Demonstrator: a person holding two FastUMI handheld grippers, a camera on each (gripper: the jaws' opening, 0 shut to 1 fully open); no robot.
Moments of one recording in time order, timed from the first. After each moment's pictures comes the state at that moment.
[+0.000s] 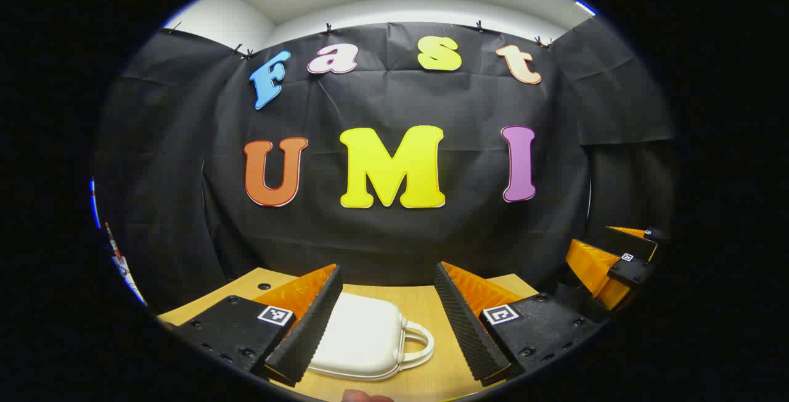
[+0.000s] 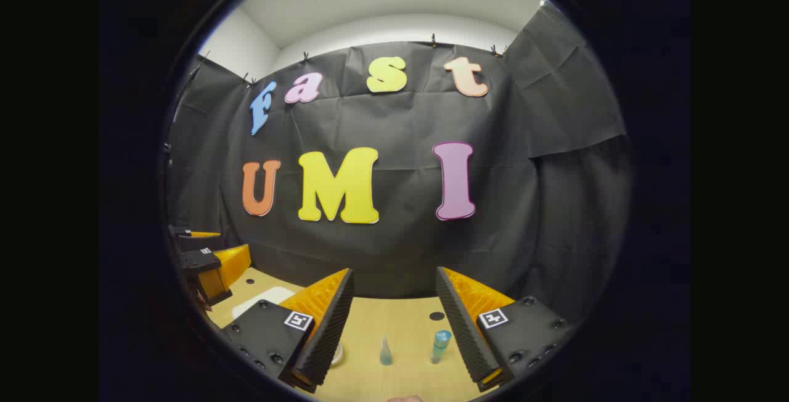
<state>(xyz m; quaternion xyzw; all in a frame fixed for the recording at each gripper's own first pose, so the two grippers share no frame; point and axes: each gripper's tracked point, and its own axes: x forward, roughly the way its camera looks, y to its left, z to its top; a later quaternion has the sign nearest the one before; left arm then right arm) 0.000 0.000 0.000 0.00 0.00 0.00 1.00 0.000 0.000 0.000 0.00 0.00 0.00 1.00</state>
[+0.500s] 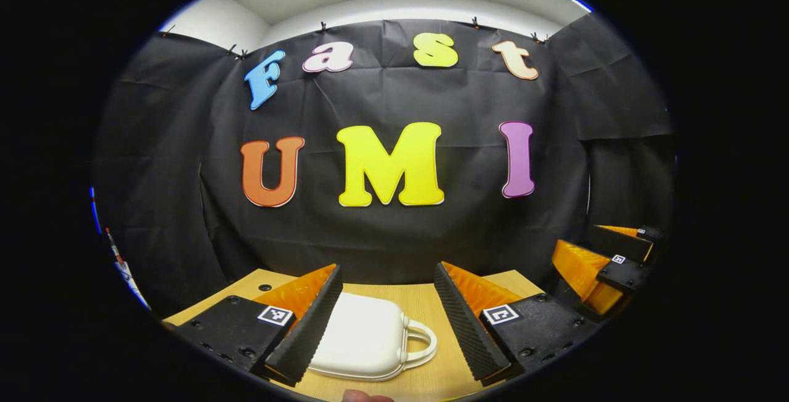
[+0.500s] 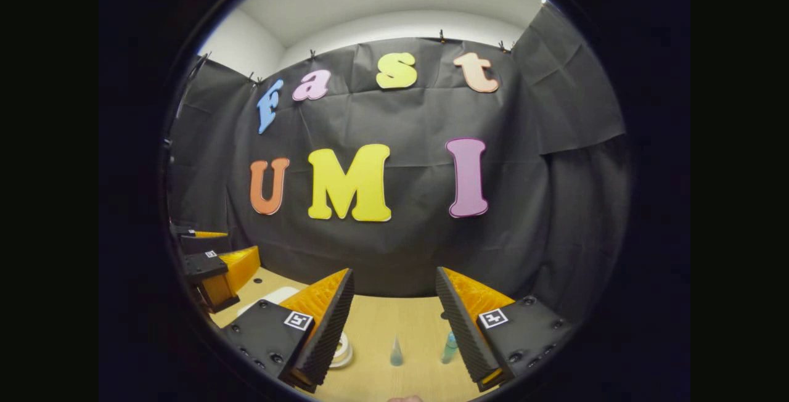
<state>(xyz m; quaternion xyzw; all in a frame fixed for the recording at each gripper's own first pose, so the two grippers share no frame) 0.003 0.001 0.000 0.01 0.01 -0.01 1.00 0.013 0.019 0.000 0.01 0.01 0.02 1.00</state>
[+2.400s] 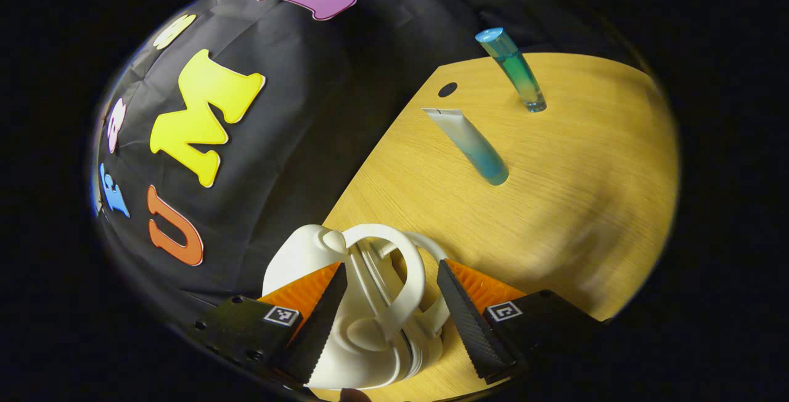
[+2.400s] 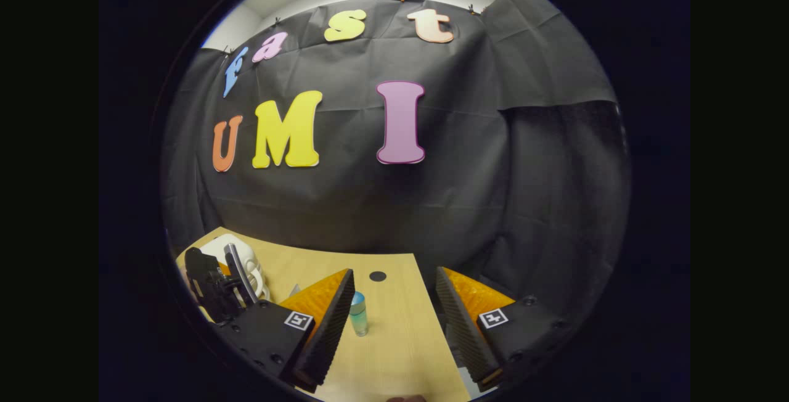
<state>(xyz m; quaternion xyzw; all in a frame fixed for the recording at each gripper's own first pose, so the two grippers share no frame) 0.069 -0.065 -0.271 0.46 0.25 -0.12 0.84 0.016 -0.183 -0.098 -0.01 0.12 -0.07 0.99</state>
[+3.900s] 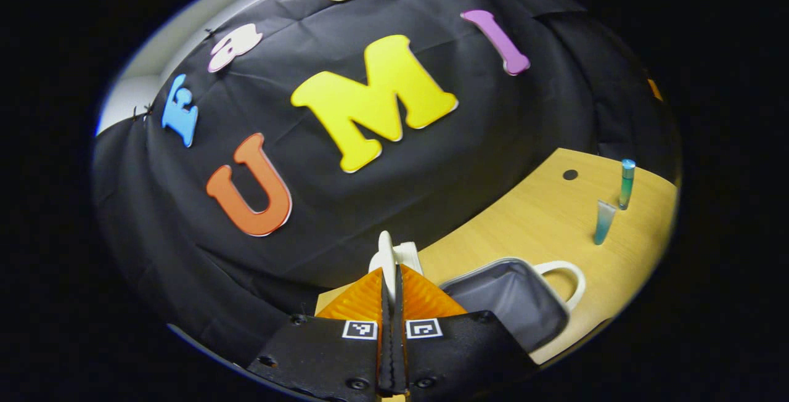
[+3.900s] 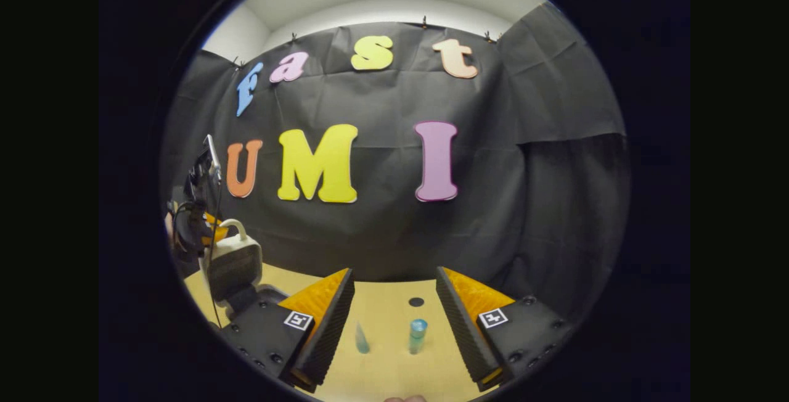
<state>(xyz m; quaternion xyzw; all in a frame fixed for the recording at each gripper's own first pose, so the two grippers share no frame) 0.113 0.157 -0.058 0.27 0.14 -0.02 0.95 0.011 -0.019 -0.020 -0.02 0.04 -0.04 1.00</state>
